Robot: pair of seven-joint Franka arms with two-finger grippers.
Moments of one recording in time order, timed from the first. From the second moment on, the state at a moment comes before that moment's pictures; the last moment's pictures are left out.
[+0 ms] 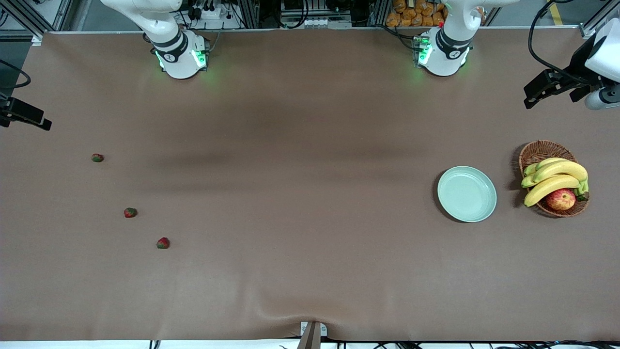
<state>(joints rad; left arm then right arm) -0.03 -0.11 -0.08 -1.60 0.05 1.48 -0.23 -0.08 0.03 -0.07 -1.50 0.02 1.44 -0.04</state>
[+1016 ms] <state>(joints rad) -0.03 -0.06 -0.08 -1.60 0.05 1.48 -0.21 -0.08 0.03 -0.07 -1.50 0.02 1.44 -0.04</state>
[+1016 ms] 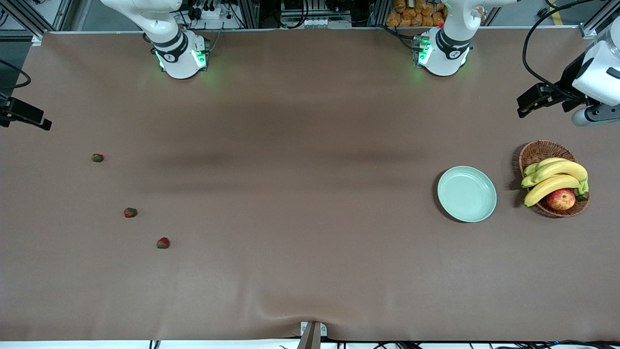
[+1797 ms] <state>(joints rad) -0.03 -0.05 -0.08 -1.61 0.04 1.54 -0.21 -0.08 0.03 -0.07 -1.50 0.02 1.44 -0.04</state>
